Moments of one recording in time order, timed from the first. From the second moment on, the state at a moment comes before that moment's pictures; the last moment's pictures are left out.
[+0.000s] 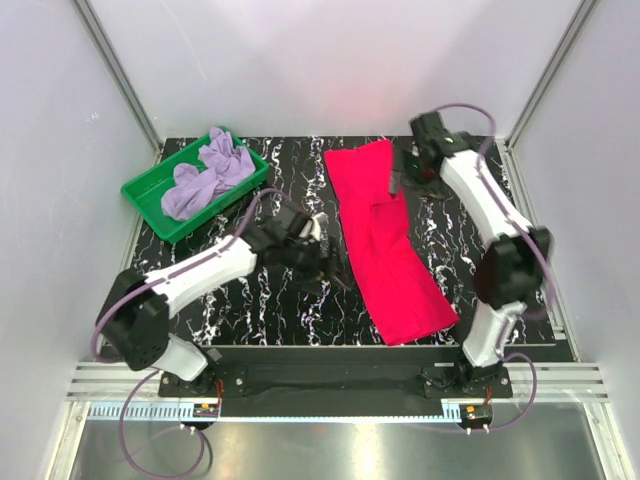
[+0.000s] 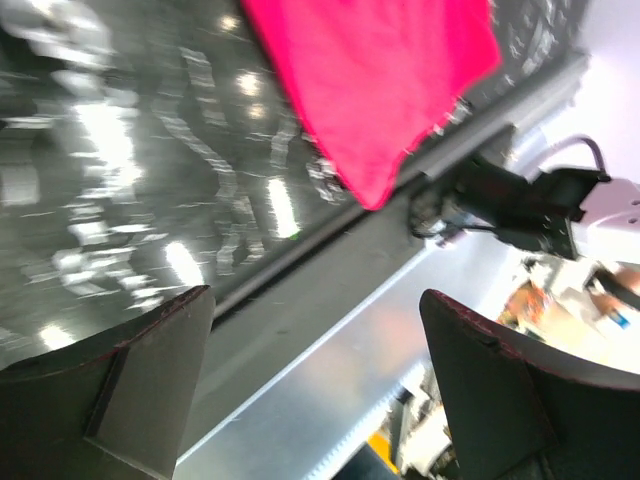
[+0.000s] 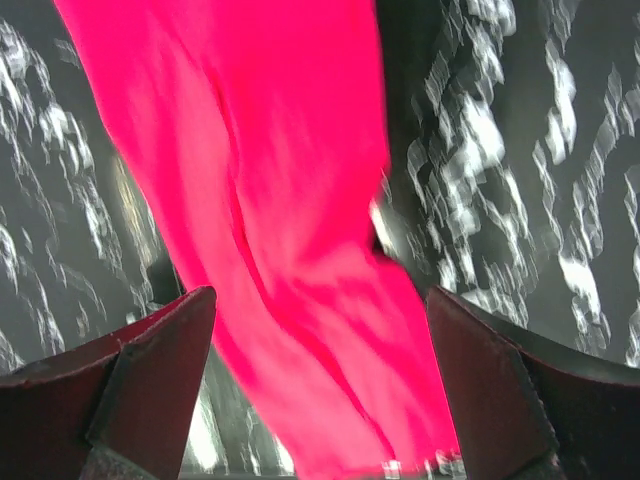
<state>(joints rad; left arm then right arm) -0.69 1.46 1.05 -0.57 0.51 -0.76 0.28 1.94 1.90 -1.05 0.09 0.37</state>
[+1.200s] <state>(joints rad) -1.18 1.83 1.06 -0.27 0.27 -1.84 0.21 1.20 1.35 -1.11 0.06 0.37</state>
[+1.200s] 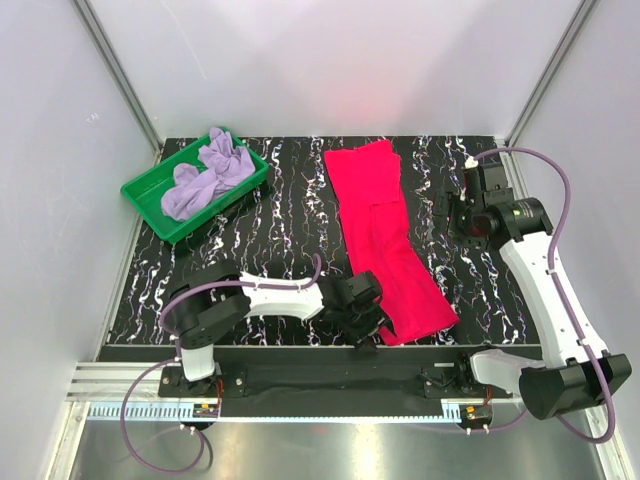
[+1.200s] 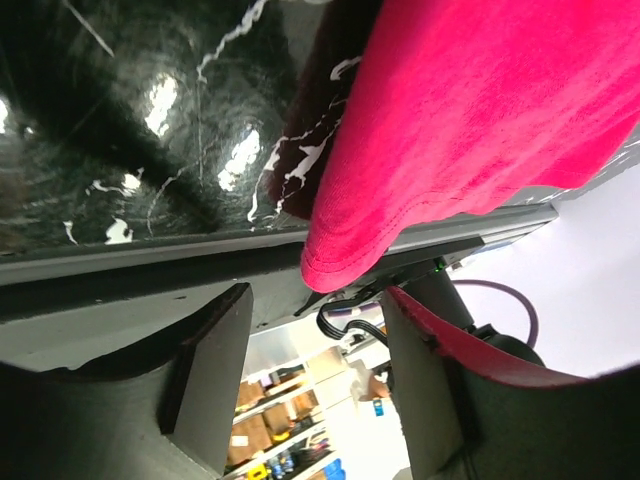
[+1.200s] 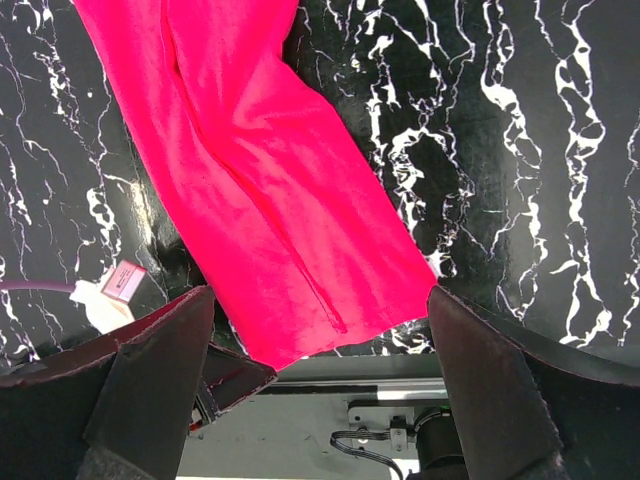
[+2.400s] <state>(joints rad) -1.06 1.61 0.75 -0.31 0.23 -1.66 0.21 1.27 1.11 -1.11 -0.22 0.43</state>
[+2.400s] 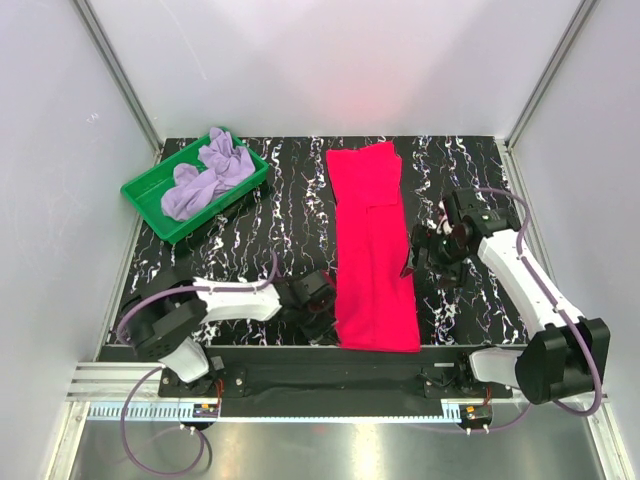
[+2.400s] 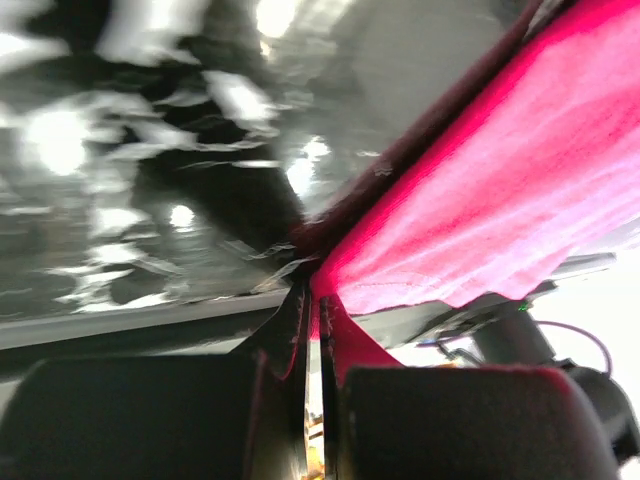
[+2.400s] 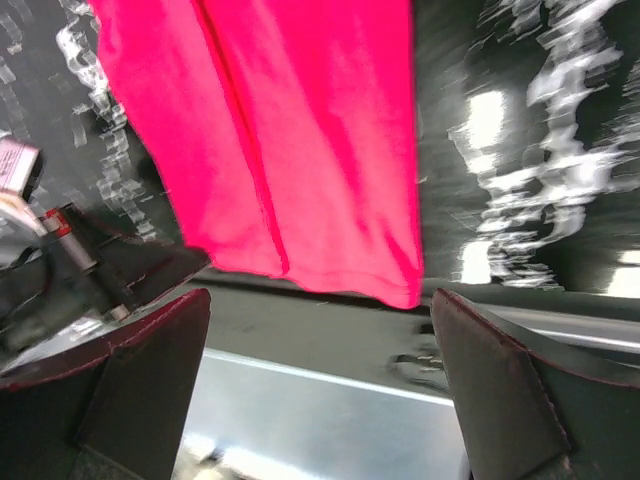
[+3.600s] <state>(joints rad) -1.00 1.38 0.58 -0.34 0.25 -1.46 0.42 1.16 0.50 -0.83 -0.46 0.72</state>
